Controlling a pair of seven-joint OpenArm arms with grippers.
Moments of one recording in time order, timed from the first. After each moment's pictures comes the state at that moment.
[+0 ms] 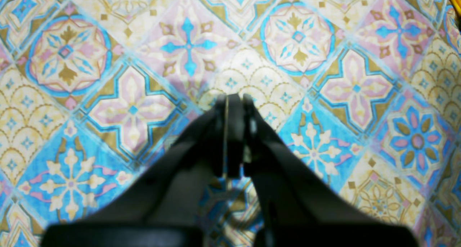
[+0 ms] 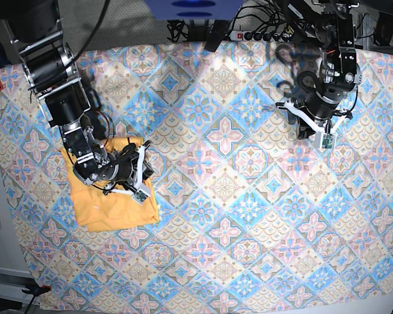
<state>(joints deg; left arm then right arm) 21.0 -13.7 -9.9 104.8 -18.4 -10.6 39.2 25.4 16.8 -29.1 45.7 9.5 34.5 -22.6</state>
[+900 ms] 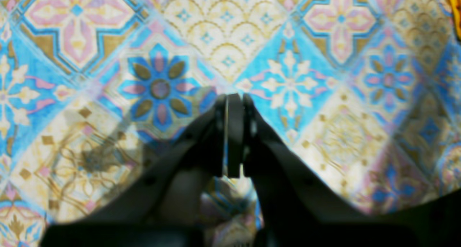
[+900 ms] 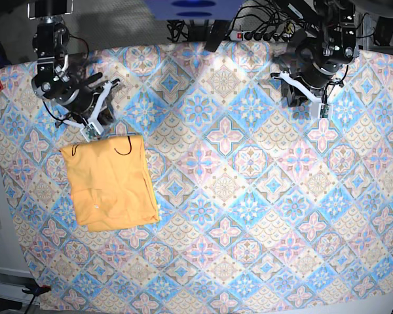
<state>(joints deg) 32.3 -13.7 -10.0 107.6 -26.6 -10.4 38.8 -18.8 18.4 7.2 95.0 9.4 34.2 -35.9</state>
